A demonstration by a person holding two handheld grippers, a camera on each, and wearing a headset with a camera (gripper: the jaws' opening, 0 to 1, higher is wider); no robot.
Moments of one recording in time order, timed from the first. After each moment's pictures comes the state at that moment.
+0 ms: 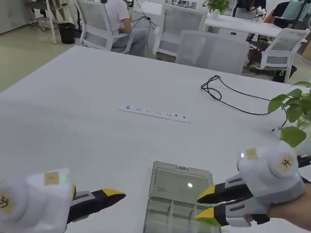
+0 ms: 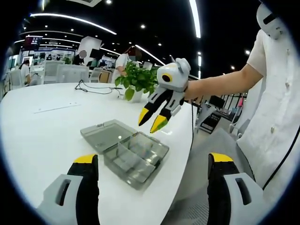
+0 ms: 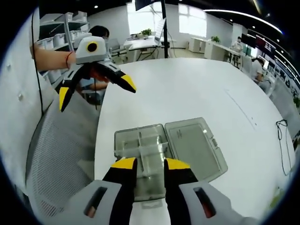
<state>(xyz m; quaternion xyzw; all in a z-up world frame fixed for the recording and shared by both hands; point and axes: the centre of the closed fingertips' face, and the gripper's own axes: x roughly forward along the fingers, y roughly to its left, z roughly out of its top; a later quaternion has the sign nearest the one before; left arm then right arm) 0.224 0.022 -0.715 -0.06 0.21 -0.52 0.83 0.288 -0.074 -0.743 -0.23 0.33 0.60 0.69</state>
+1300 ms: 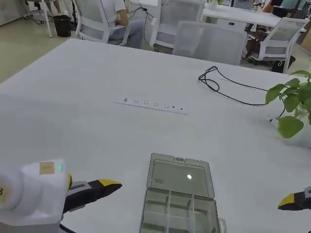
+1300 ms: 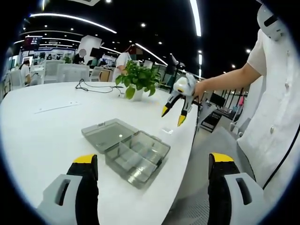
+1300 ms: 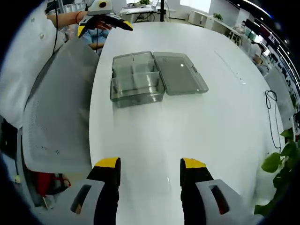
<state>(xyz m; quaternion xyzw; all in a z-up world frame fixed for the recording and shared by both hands) 0.227 0.024 -0.716 -0.05 0.22 -0.52 0.83 0.269 -0.255 -0.790 -0.37 0.43 0.54 0.63</state>
